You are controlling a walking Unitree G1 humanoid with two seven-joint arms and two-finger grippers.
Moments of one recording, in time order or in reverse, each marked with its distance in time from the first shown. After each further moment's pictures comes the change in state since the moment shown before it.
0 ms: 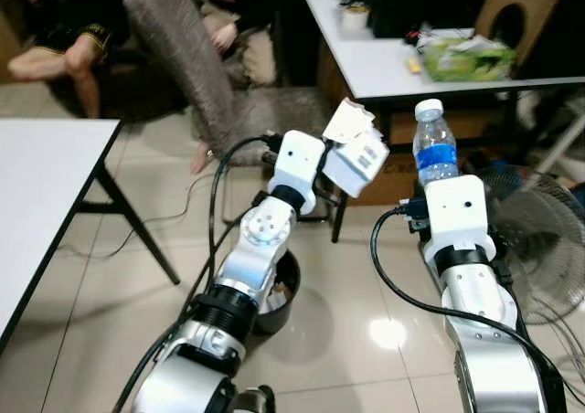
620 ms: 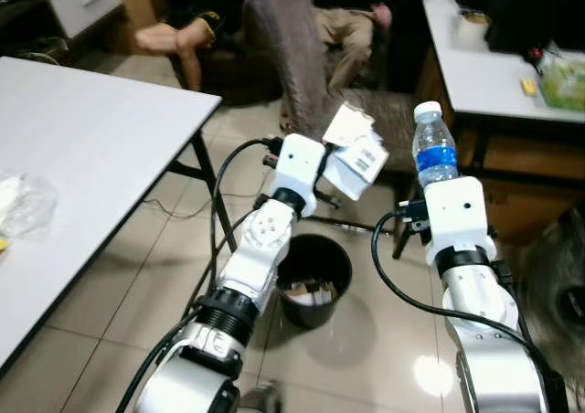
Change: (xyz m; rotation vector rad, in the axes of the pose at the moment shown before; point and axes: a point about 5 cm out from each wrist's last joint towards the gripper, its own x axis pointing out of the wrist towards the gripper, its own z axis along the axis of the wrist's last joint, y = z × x) left arm 0.002 -0.006 0.001 -0.006 -0.002 -0.017; right arm 0.000 -0.001 -0.002 0.000 0.006 -0.005
